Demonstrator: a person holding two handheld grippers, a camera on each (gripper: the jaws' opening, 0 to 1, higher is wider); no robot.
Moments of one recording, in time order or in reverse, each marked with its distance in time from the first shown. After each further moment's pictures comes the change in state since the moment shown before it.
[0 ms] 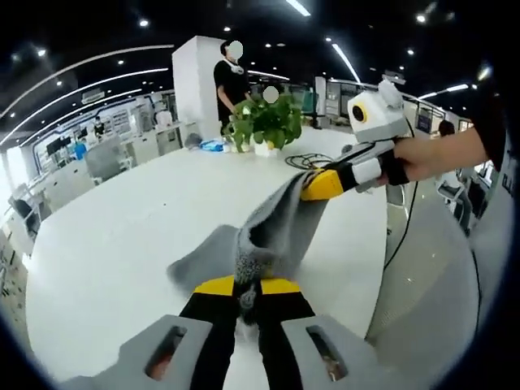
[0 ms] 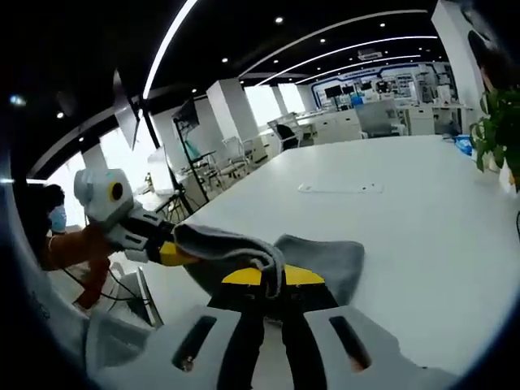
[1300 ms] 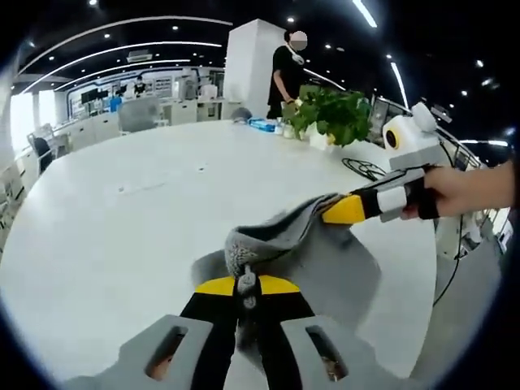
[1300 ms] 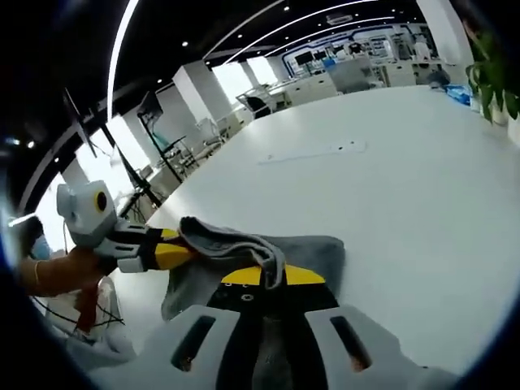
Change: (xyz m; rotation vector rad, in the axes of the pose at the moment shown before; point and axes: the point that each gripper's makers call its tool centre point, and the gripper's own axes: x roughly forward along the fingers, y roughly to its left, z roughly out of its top) left arm 0.103 0.088 -0.058 -0.243 0.100 0.127; right arm 0.109 -0.090 -0.037 0.150 0.172 -0.075
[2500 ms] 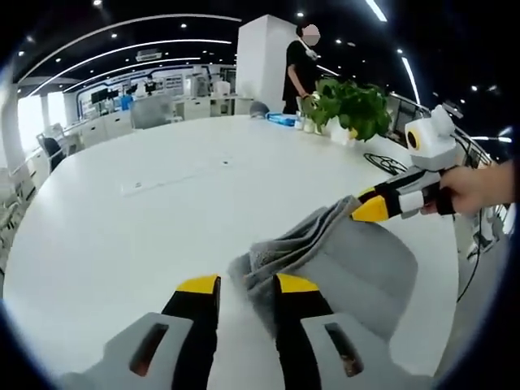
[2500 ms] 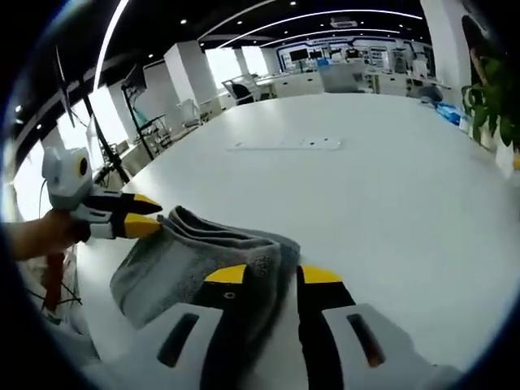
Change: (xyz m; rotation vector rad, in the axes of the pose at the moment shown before) left arm 0.006 0.038 0.003 0.029 -0.012 0.093; right arm 0.000 -0.043 -0.003 -0.132 0.033 -0.159
